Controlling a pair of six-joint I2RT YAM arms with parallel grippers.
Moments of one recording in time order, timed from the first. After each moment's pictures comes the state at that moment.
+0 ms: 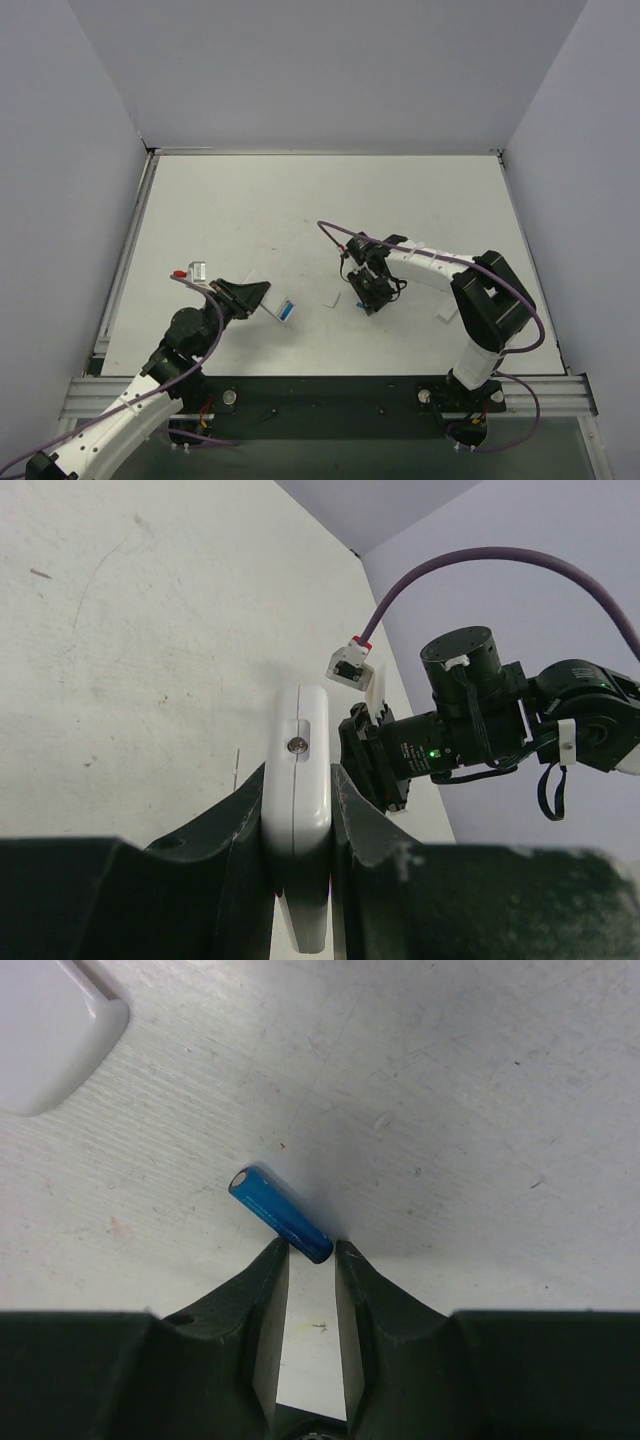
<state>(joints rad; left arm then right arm) -0.63 0.28 0.08 0.19 -0.12 -0.97 0.68 1.71 0.99 -0.71 -0.02 0.19</state>
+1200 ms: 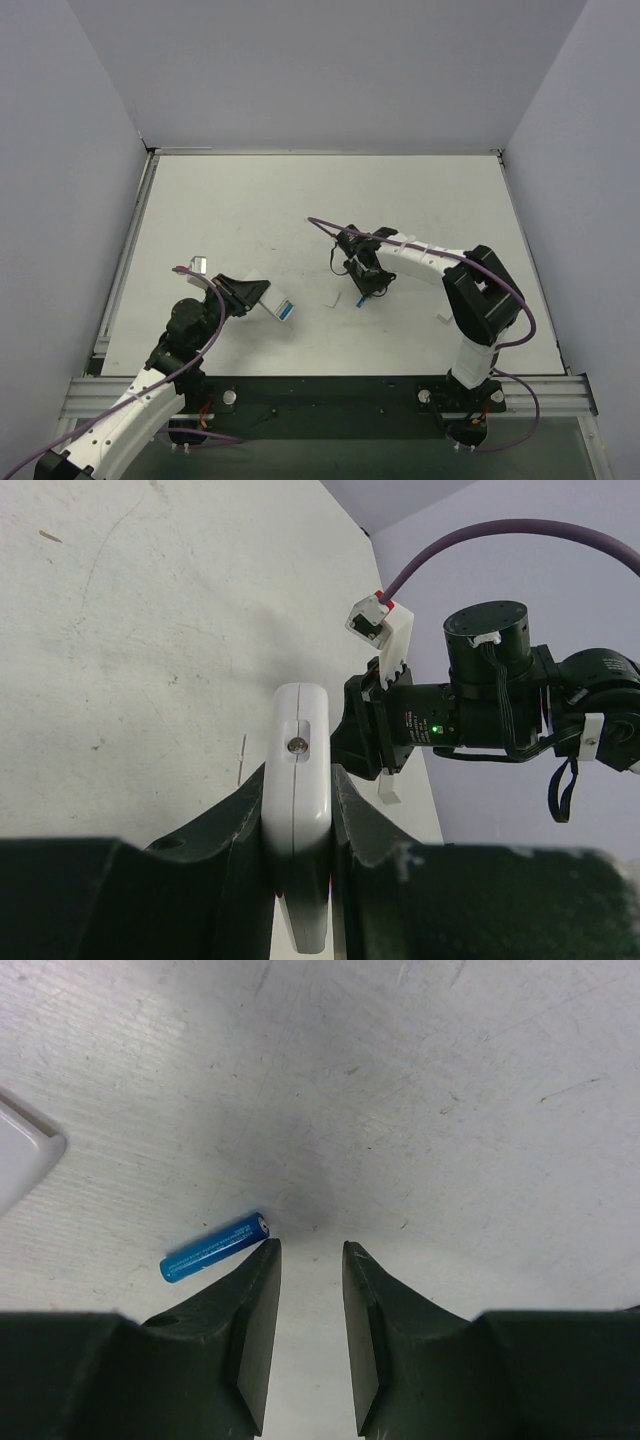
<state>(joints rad) -0.49 0.43 0.08 0.25 0.06 -1.05 0.71 1.78 1.10 -0.73 0.22 0.14</state>
